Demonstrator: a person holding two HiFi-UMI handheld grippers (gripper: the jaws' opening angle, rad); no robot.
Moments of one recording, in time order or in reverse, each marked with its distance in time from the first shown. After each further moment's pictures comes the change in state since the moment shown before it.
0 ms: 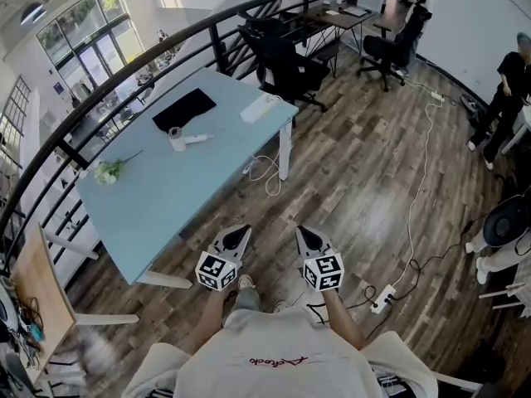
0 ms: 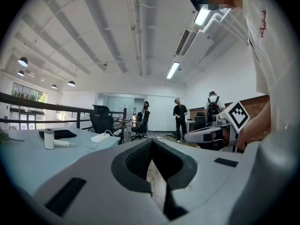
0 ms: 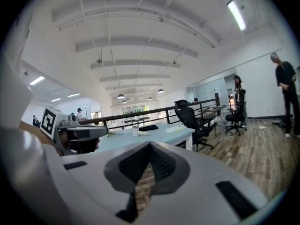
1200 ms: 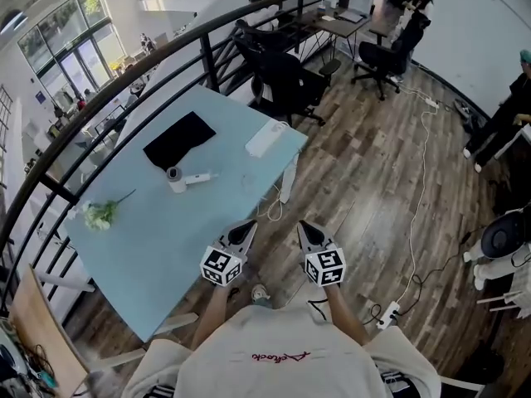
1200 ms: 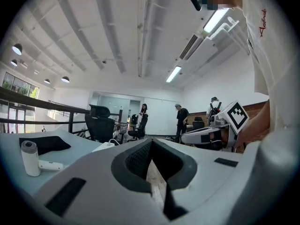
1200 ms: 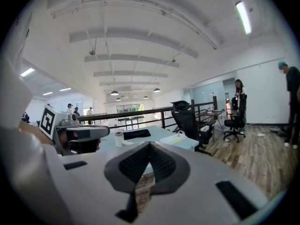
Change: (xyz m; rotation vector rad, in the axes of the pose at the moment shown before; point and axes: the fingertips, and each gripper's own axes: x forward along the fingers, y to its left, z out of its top) left arm 0.125 0.196 0.034 -0.027 -0.043 -0.101; right arm 0.215 -0.046 0.073 -0.041 0.012 -0.080
